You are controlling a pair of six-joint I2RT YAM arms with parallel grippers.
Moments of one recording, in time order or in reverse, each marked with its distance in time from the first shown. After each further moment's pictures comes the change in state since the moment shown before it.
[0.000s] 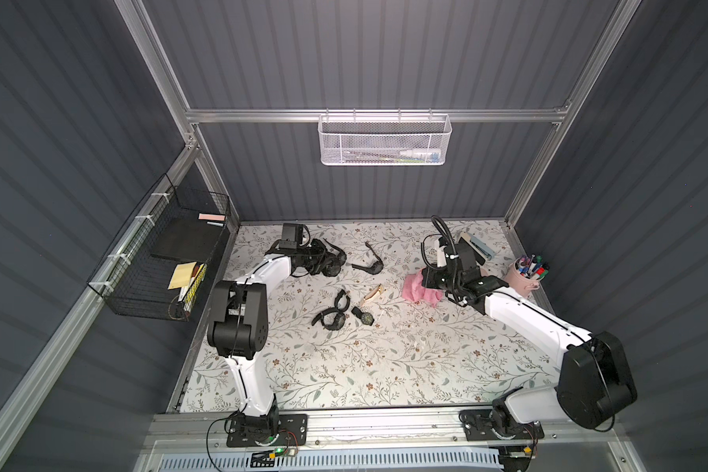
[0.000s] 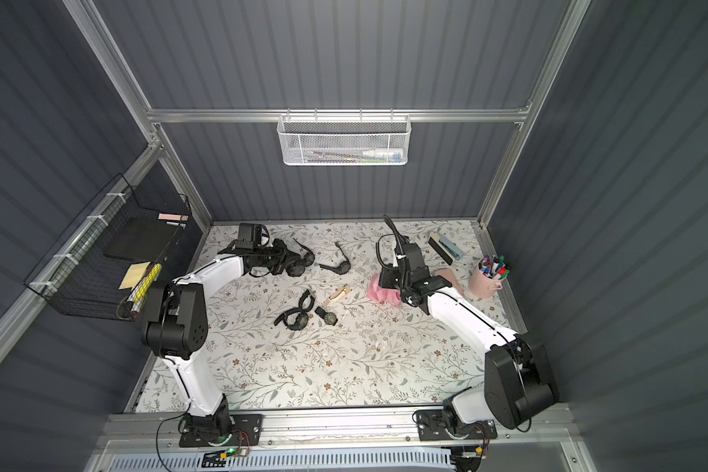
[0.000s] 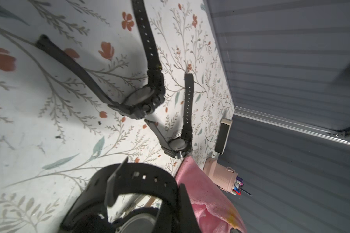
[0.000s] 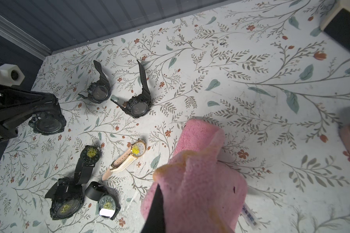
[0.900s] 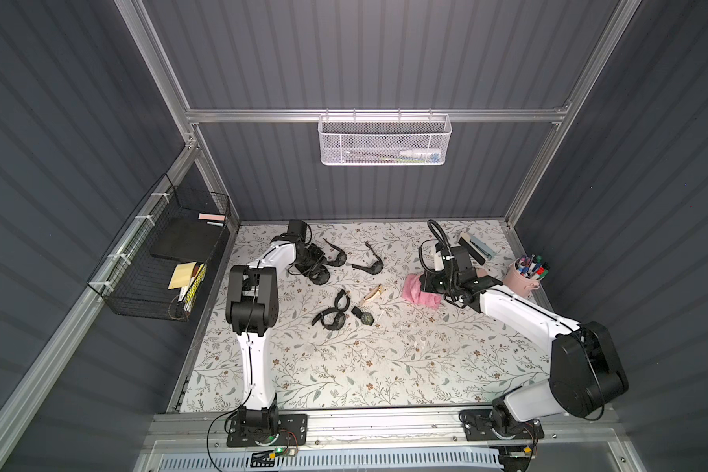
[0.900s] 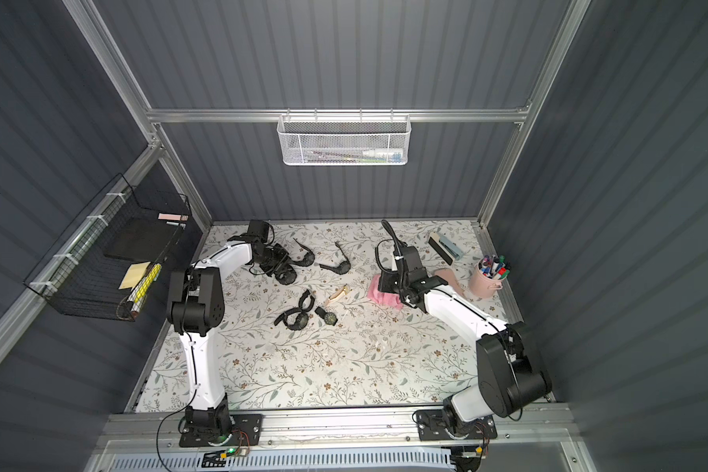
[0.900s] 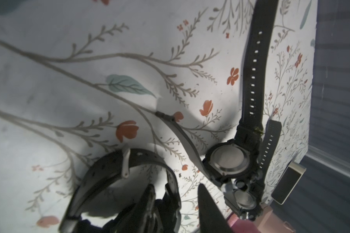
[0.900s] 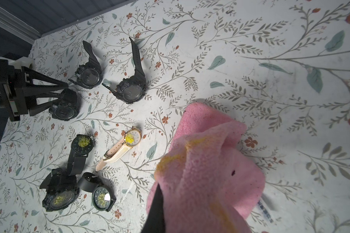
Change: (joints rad) left arm 0.020 0.238 0.273 -0.335 -0.205 0.110; right arm -0.016 0.066 -0.013 -0.002 -0.065 0.011
